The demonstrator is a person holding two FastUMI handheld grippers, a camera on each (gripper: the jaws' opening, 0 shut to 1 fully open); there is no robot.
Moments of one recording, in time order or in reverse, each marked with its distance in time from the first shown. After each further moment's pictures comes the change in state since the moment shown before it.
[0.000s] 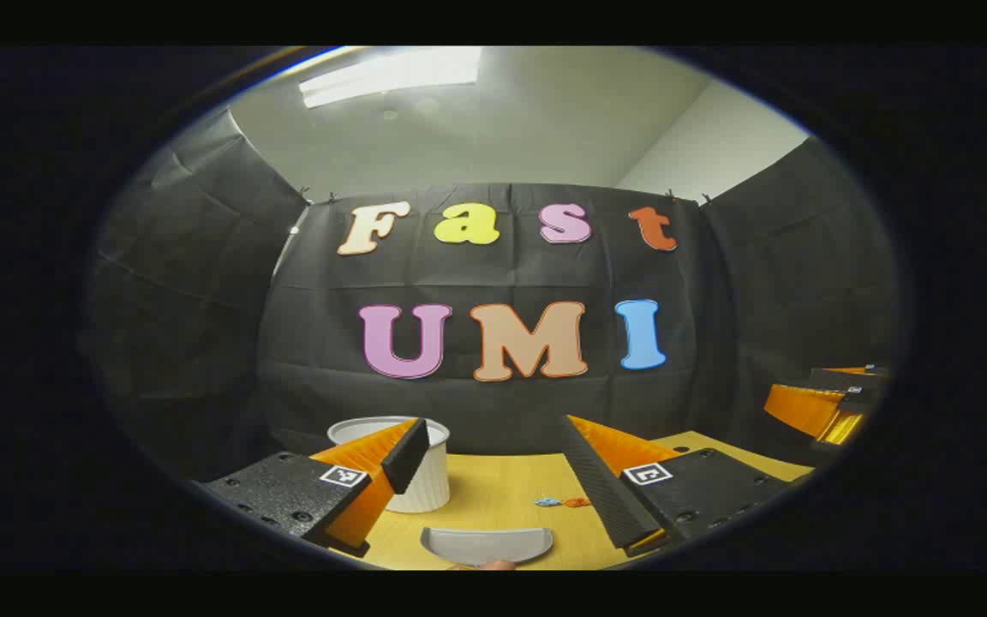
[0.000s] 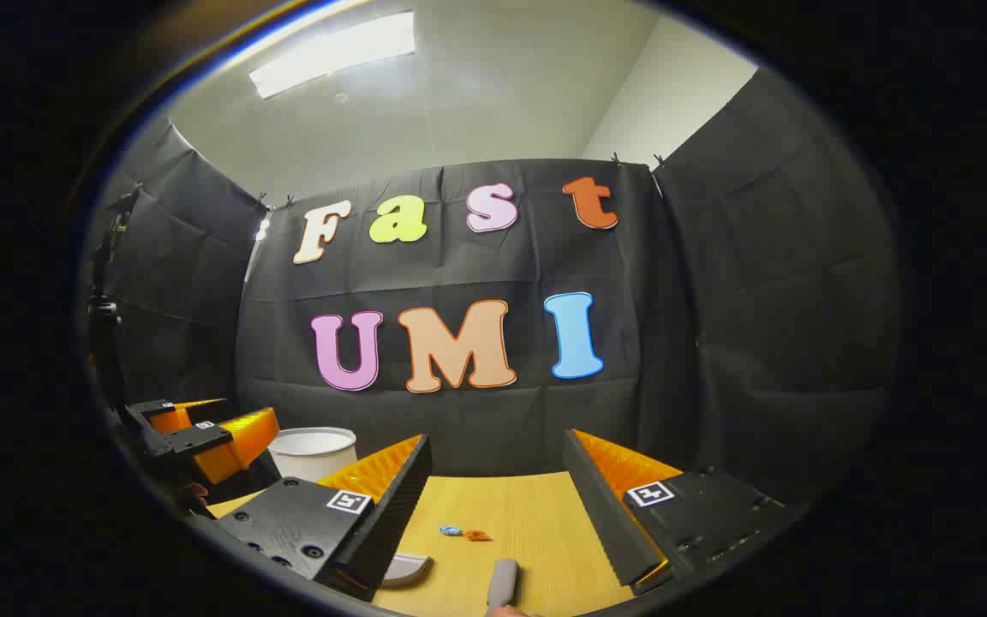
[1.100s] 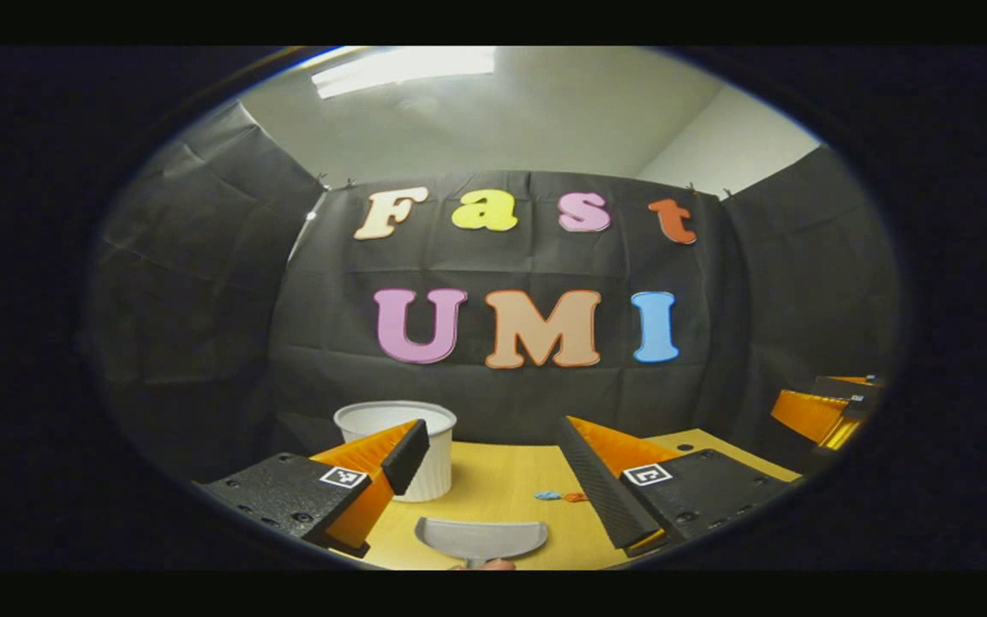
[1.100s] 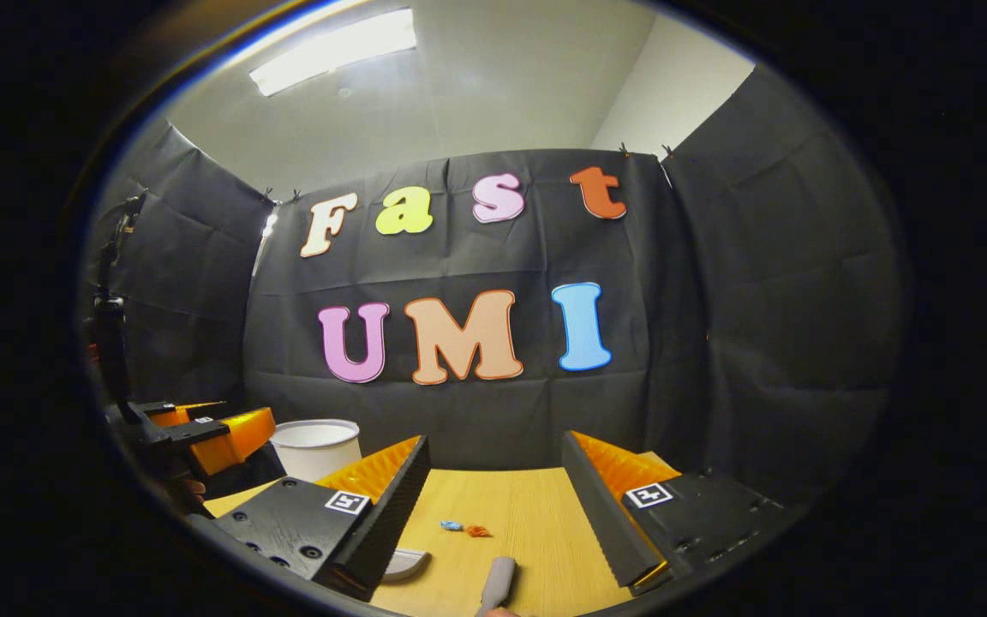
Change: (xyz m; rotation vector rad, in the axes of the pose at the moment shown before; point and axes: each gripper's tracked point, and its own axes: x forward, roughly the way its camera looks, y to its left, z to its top) left arm -0.001 0.003 -0.024 -0.085 0.111 0.076; right arm 0.011 -0.015 -0.020 0.012 0.068 0.049
